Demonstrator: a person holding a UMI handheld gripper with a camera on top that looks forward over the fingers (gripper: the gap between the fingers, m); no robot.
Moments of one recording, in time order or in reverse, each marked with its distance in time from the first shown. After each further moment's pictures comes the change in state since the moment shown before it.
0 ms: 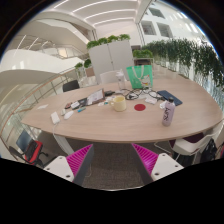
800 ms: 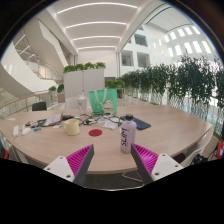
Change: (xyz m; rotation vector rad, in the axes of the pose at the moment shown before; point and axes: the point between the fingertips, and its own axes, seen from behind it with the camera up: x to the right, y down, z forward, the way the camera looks) arm 0.209 -0.038 0.090 0.375 0.328 -0.042
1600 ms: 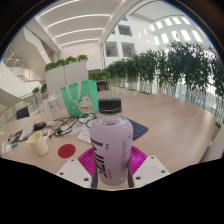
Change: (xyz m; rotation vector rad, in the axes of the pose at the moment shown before) arm 0.087 -0.022 0.229 -0.093 0.119 0.117
